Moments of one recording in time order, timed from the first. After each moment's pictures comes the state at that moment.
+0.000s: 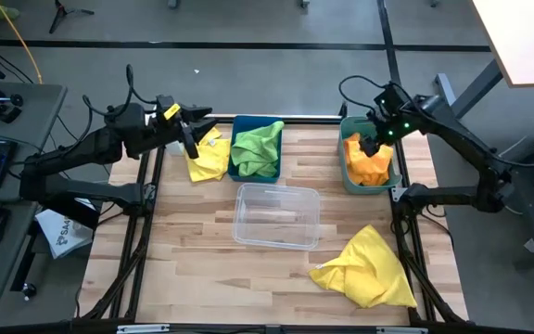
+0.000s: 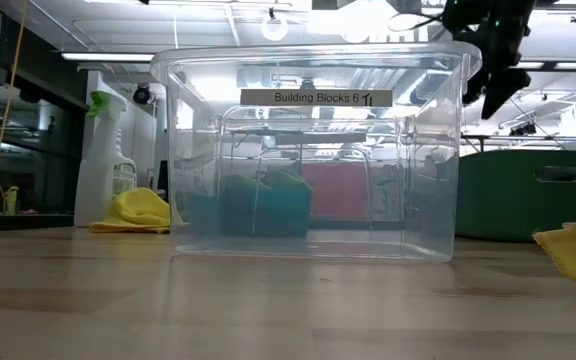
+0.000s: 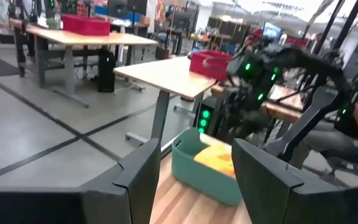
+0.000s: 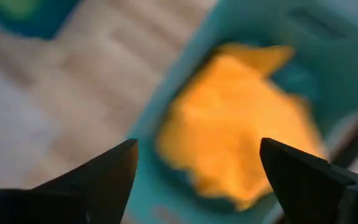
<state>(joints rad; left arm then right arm) 0.23 0.90 1.10 -0.25 -0.27 -0.20 -0.83 1.13 1.24 -1.32 -0.13 0.11</state>
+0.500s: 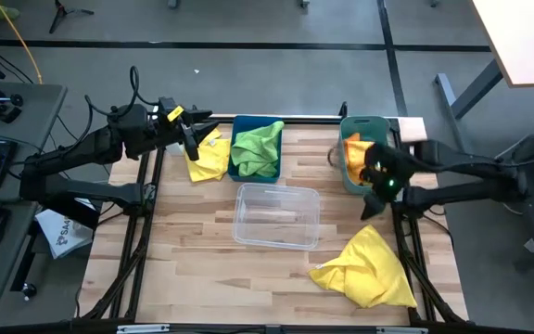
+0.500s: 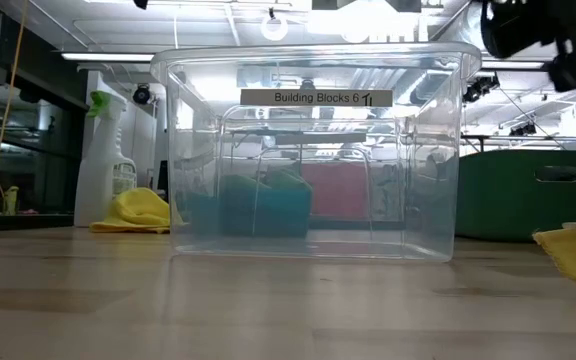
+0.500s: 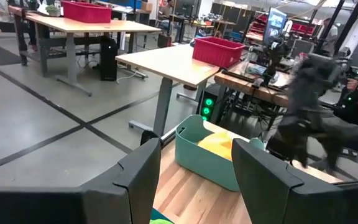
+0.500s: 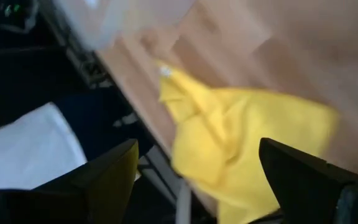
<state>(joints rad) 0.23 0.90 1.10 -0.31 -0.27 -0.21 -0.21 0.90 0.94 -1.23 -0.63 0.71</state>
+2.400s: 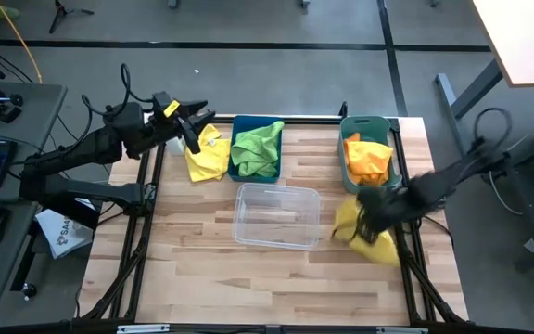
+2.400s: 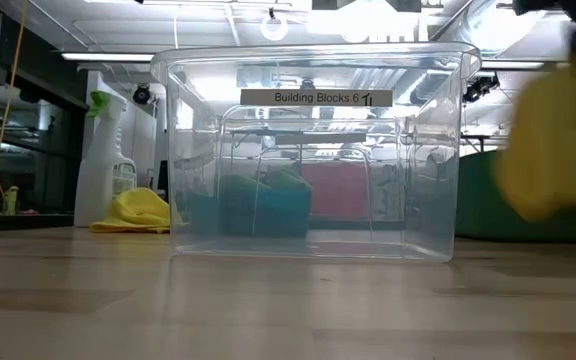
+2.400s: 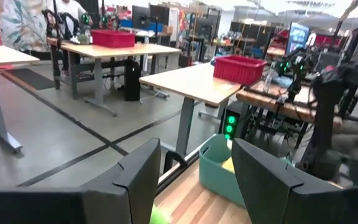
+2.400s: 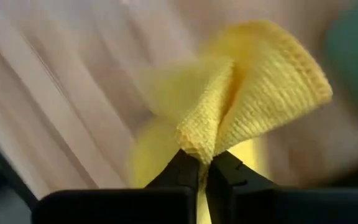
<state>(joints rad) 0.24 0.90 1.10 -0.24 -0.38 -0.13 0.51 1.10 1.03 -1.24 0.16 1.12</state>
